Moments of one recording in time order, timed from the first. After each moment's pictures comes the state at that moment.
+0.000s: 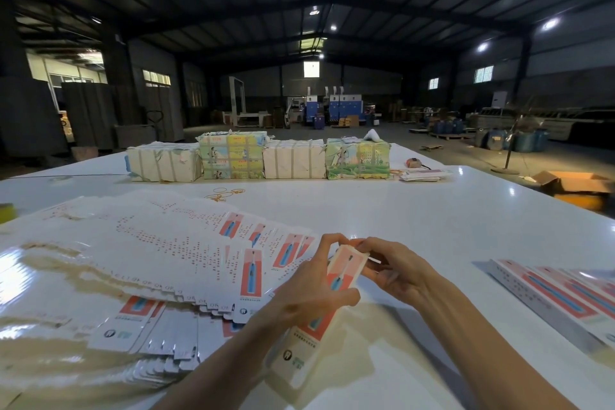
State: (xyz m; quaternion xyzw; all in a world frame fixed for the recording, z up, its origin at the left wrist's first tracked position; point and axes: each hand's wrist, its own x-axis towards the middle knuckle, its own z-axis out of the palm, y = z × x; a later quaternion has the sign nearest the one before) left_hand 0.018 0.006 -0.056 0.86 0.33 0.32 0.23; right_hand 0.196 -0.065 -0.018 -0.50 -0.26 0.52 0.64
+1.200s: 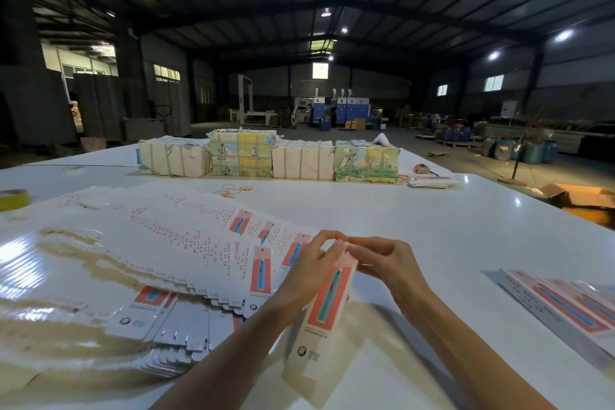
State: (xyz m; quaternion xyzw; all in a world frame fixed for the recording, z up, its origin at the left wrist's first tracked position) left_hand 0.013 0.019 -0.044 0.73 0.30 0.38 0.47; right_hand 0.171 -0.063 -0.030 -0.53 -0.49 0.30 0.63
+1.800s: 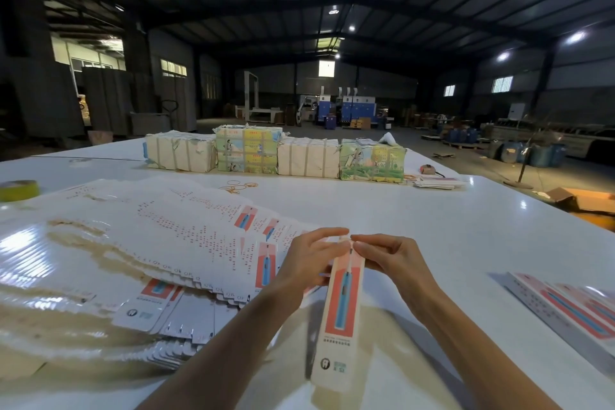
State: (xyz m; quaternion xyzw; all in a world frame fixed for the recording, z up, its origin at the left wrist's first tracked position) left_hand 0.001 0.022 -0.031 0.65 0.28 0.40 0.58; right_hand 0.174 -0.064 -0.027 -0.50 -0.52 0.30 0.62
